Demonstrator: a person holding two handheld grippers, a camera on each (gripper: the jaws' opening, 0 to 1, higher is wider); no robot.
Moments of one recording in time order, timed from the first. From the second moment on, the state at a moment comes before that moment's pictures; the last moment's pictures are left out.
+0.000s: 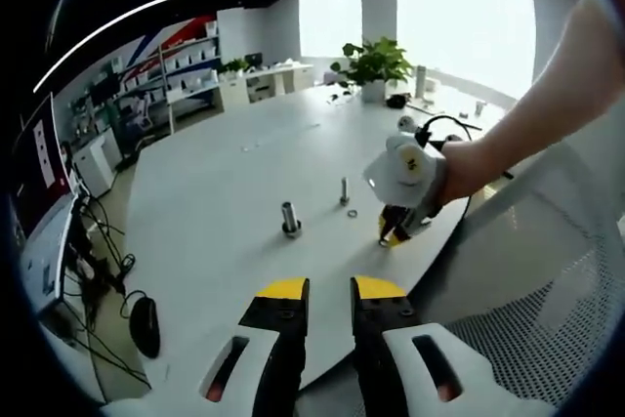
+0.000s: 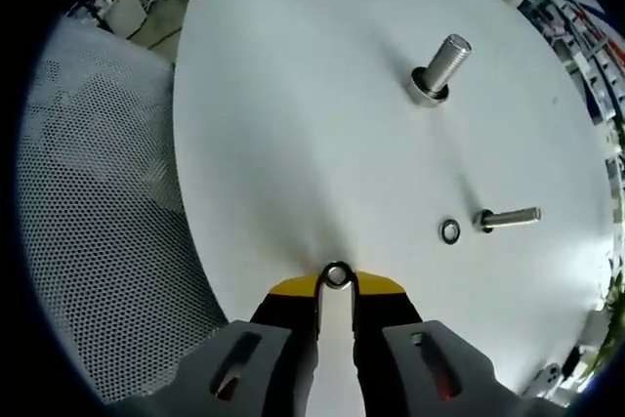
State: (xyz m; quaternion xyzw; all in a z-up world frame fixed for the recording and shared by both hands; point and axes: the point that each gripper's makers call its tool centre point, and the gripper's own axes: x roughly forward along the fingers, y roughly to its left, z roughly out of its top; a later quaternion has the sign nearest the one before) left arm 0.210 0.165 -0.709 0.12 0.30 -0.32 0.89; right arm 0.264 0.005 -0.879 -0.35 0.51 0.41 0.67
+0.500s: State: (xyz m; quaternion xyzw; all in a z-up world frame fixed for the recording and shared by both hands) left arm 0.209 0.164 -0.709 0.11 0.31 -0.32 0.89; right arm 0.315 -0.019 -0.837 -0.35 0.49 0.39 0.70
